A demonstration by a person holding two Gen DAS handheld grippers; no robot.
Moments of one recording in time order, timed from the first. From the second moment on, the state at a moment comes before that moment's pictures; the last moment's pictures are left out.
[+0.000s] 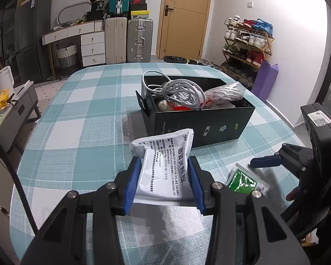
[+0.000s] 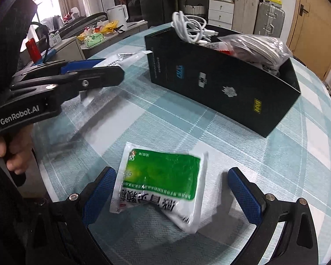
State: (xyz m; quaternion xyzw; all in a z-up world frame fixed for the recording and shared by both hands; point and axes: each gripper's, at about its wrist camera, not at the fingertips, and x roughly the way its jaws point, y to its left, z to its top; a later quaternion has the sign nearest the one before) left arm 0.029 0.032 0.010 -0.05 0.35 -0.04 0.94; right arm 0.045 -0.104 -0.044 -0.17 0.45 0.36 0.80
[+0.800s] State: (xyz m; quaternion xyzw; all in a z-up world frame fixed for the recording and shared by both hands) left arm 0.029 0.032 0.013 -0.05 0.34 -0.04 0.94; right arm 0.038 -0.106 -0.043 -0.18 0.43 0.39 0.80
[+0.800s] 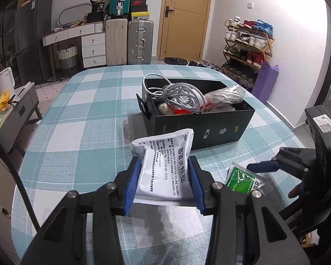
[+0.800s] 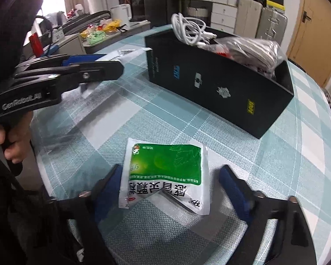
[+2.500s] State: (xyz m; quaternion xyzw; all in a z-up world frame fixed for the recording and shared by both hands) left arm 0.061 0.017 0.086 -0.03 0.26 -0.06 0.96; right arm 0.063 -0.176 0.060 -0.03 0.27 0.34 0.90
